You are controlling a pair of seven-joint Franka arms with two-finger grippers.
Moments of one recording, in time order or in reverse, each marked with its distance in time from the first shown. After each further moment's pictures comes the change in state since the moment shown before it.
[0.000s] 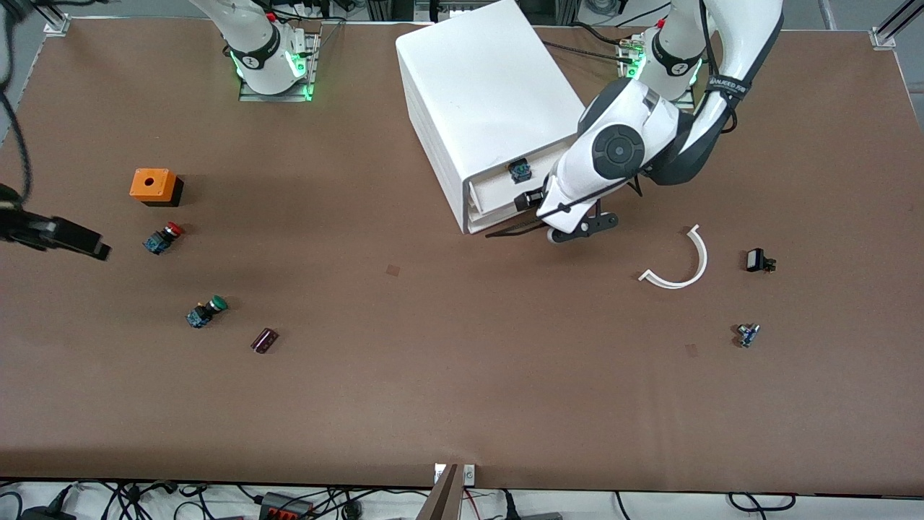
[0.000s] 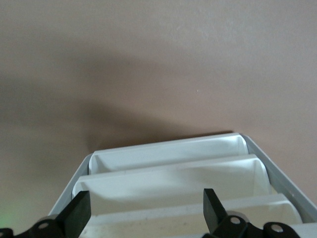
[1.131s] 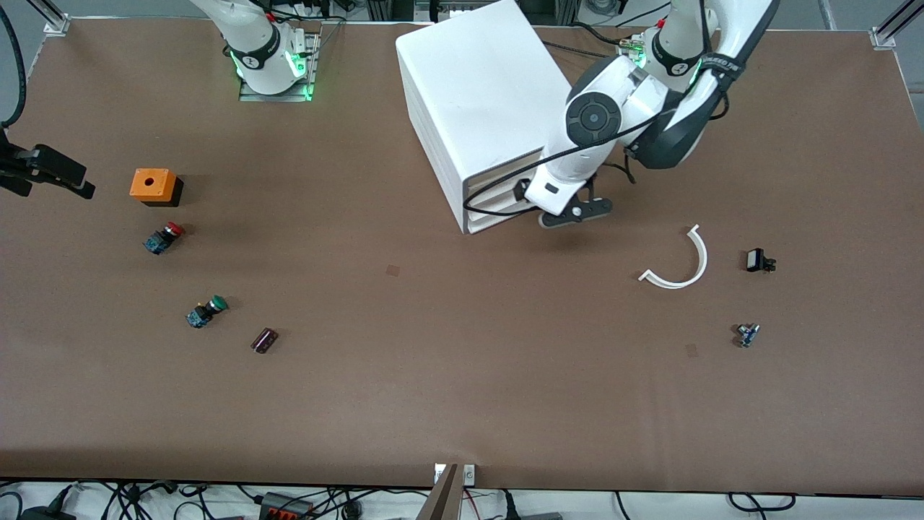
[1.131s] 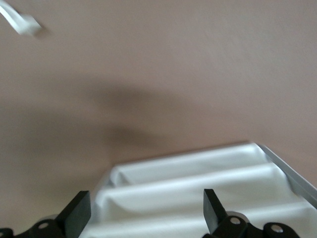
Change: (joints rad) left arm 0.059 -0.028 -0.074 0.016 0.239 -0.057 -0.032; right arm -0.028 -0.255 0.024 -0.342 -0.044 0.077 -0.123
